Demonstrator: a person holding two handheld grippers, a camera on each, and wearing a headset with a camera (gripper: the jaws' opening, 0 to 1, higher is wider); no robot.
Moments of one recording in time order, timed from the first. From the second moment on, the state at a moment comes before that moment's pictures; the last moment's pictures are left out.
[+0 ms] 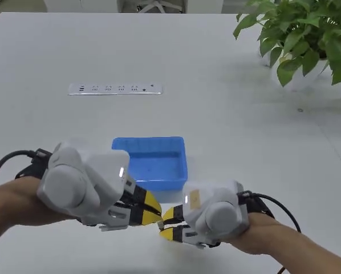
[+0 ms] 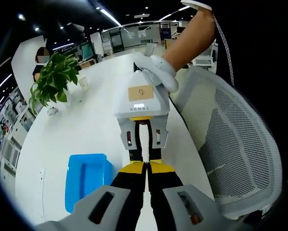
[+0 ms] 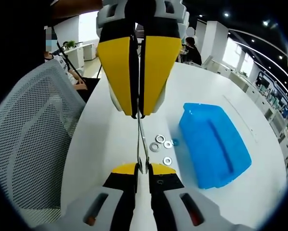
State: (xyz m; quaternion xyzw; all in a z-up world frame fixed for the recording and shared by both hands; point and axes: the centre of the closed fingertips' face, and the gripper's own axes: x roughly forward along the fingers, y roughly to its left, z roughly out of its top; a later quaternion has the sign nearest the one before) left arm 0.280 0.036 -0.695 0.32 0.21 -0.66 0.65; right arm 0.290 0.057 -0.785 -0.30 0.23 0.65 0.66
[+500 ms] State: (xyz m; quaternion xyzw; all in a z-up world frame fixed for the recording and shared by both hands) left arm 0.294 0.031 -0.697 0.32 0.21 -0.65 0.65; right arm 0.304 0.052 -0.787 -0.30 0.23 0.63 0.68
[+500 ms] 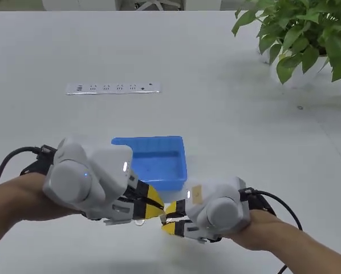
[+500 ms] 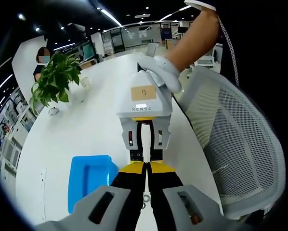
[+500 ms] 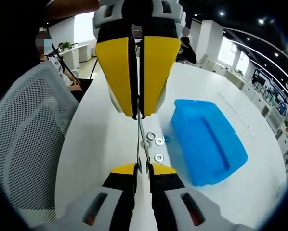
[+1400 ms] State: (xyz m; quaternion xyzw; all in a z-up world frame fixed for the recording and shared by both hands) left arm 0.310 0.024 -0.701 0.31 0.21 -0.66 0.65; right arm 0.317 0.048 -0.793 -0.28 0.24 0.62 0.69
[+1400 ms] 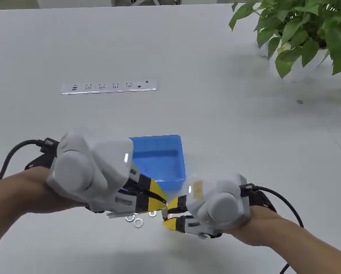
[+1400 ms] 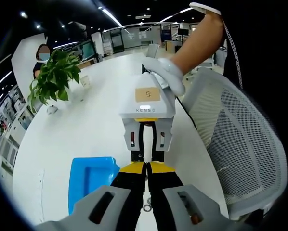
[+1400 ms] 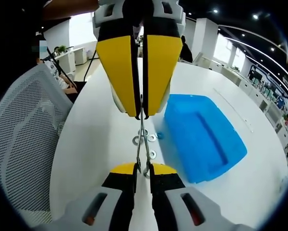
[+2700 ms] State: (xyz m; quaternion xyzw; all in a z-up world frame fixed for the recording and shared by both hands) left arm 0.317 0.023 -0.699 0.31 0.22 -0.66 0.65; right arm 0.319 0.045 -0.792 -0.26 0.26 0.61 0.70
